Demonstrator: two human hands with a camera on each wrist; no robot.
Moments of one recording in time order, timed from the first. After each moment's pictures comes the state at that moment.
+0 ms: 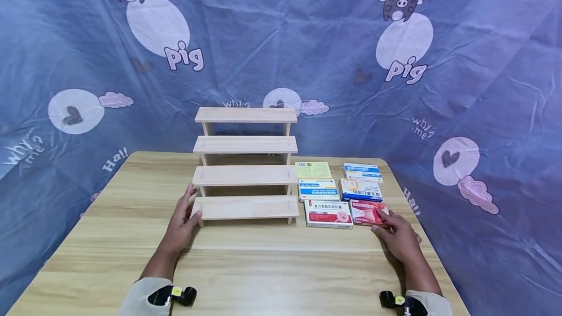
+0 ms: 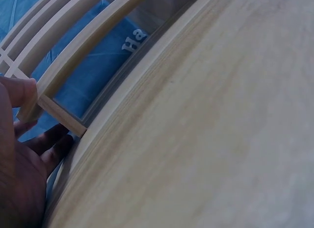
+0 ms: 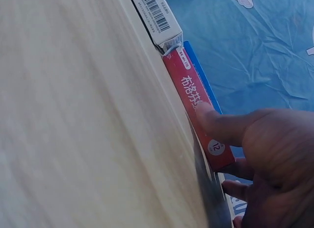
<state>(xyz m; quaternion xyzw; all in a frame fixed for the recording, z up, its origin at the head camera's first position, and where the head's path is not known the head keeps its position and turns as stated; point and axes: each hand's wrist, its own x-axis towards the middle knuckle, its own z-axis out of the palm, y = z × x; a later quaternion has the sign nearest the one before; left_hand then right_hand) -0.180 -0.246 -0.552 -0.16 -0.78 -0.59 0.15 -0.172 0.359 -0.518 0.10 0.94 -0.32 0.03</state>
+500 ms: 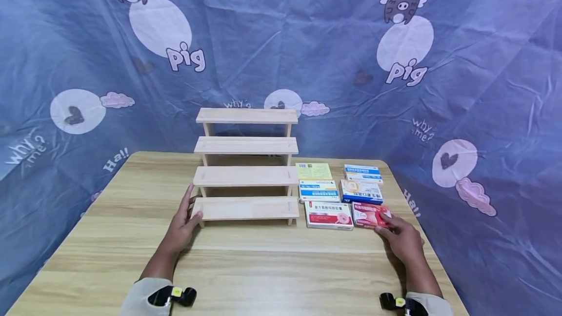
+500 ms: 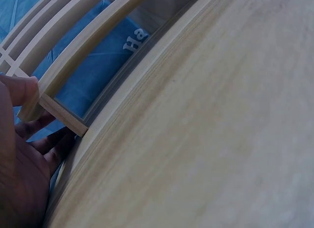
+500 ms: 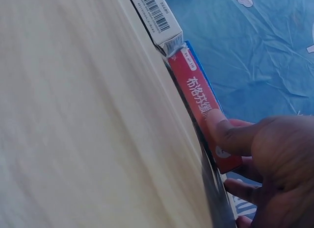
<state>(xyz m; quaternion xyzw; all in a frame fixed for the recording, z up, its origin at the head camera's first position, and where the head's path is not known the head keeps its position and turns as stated) -0.179 -0.247 -0.549 -0.13 -0.80 -0.58 0.12 -0.172 0.359 -0.515 0.16 0.93 -0.34 0.01</state>
